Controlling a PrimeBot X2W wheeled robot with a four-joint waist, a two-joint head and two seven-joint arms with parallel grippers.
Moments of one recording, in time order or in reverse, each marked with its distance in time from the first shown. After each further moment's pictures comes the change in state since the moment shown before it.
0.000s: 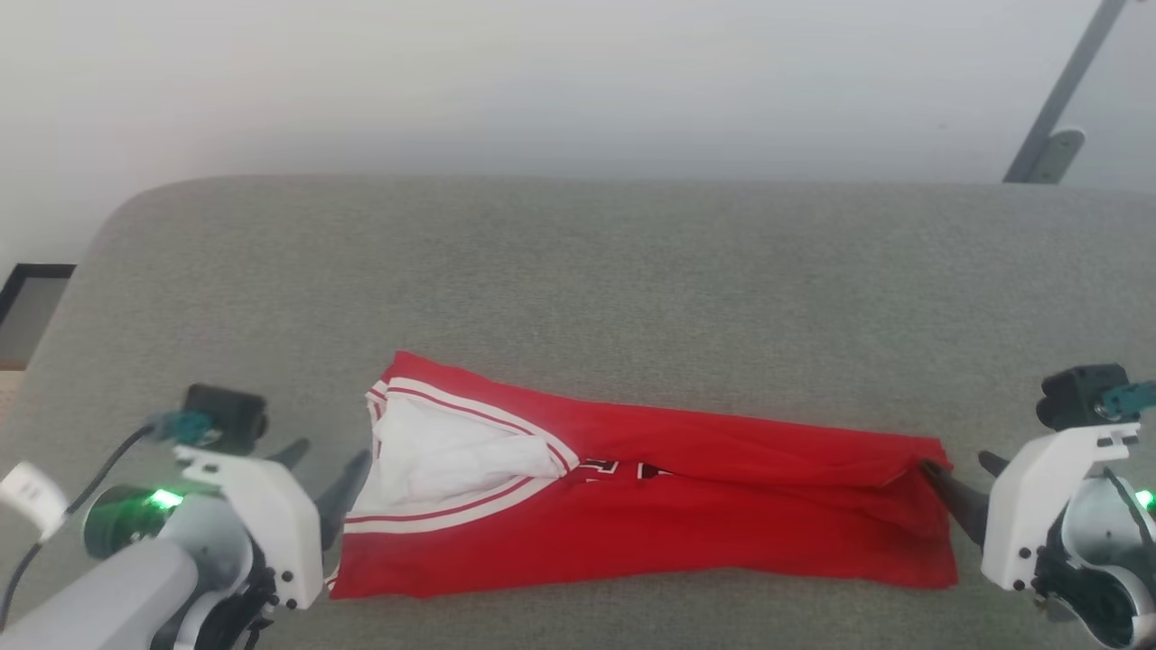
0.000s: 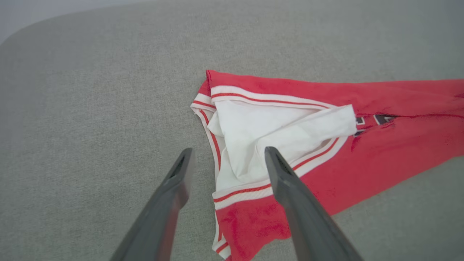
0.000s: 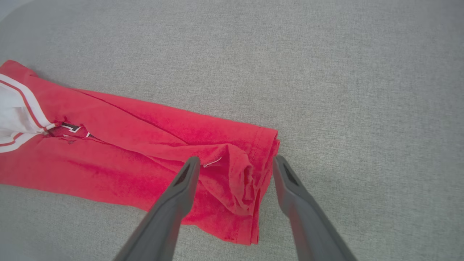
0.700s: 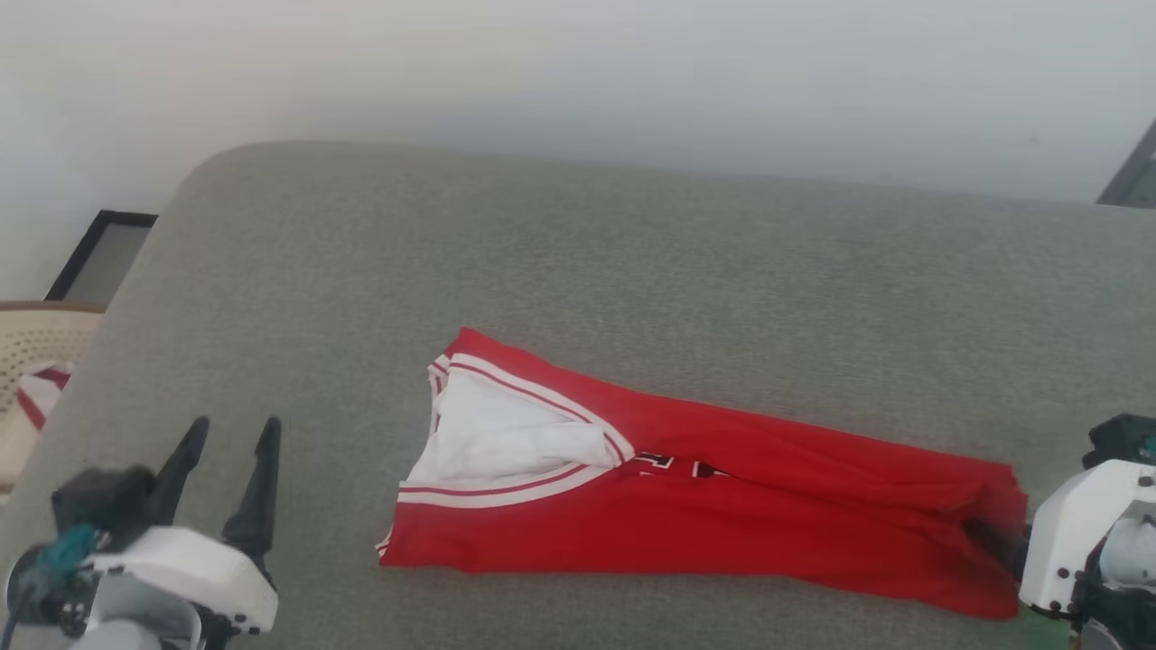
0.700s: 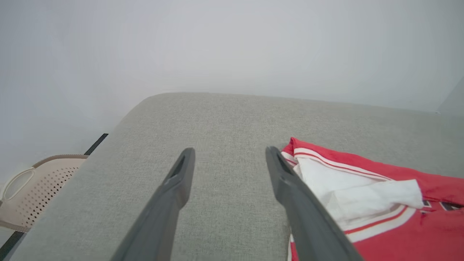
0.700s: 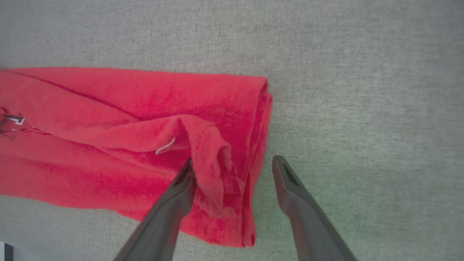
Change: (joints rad) left arm 0.366 -0.150 0.487 -0.012 0.305 -0.003 -0.418; right arm -0.002 0.034 -0.155 0.209 0.009 0.000 0.076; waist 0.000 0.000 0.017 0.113
